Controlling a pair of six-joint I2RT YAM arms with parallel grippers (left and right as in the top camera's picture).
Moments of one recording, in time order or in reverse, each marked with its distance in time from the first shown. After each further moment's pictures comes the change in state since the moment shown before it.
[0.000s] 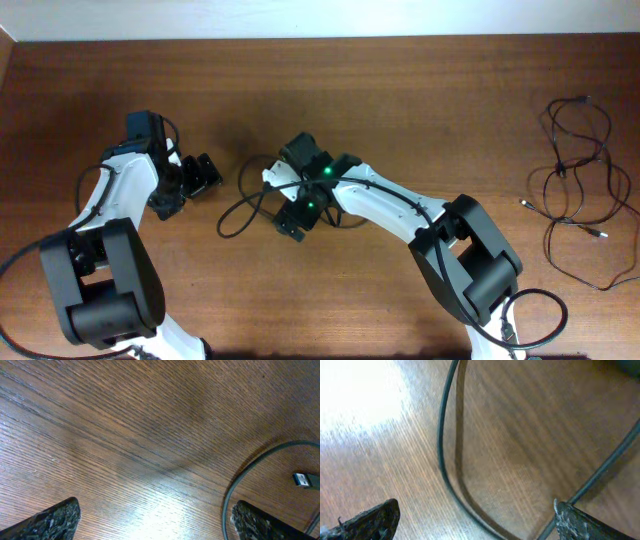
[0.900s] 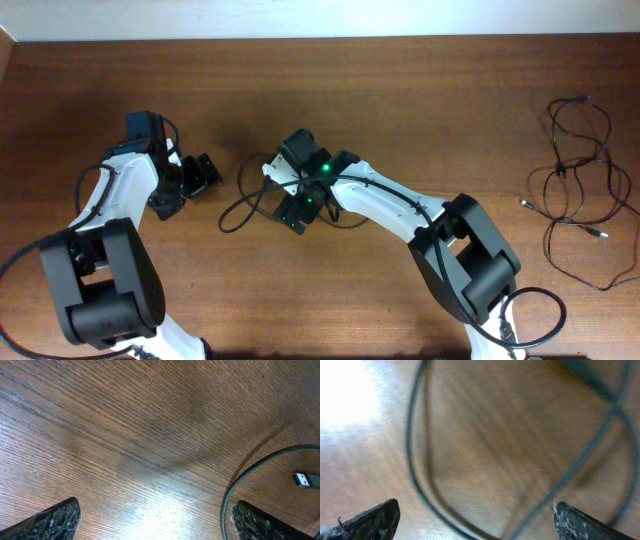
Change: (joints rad) left arm 0.000 0.000 0.000 0.000 0.000 0.000; right arm 0.000 0.013 0.037 -0.011 0.089 -0.004
